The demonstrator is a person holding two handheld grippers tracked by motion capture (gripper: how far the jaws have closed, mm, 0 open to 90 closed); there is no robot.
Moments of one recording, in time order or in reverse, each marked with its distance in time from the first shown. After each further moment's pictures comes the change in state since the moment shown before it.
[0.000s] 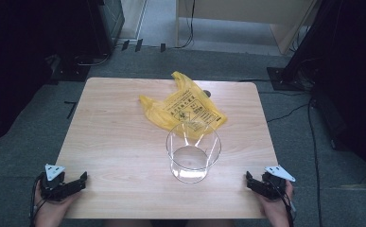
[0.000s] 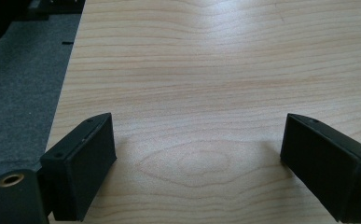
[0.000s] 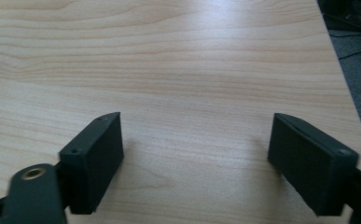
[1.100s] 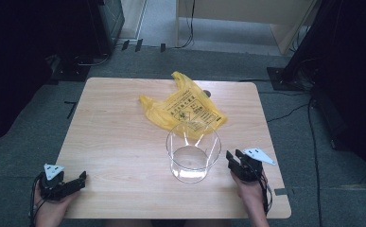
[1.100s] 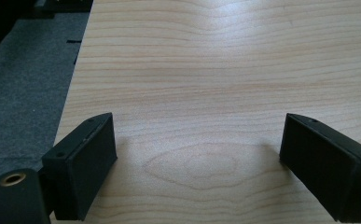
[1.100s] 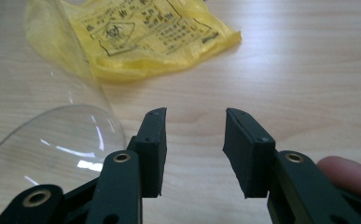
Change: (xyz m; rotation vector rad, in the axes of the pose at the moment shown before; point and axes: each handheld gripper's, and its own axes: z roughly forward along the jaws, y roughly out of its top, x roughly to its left) left arm 0.001 0.001 0.001 -0.001 0.017 -0.017; right arm 0.077 0.064 -0.003 -0.139 0.173 0.031
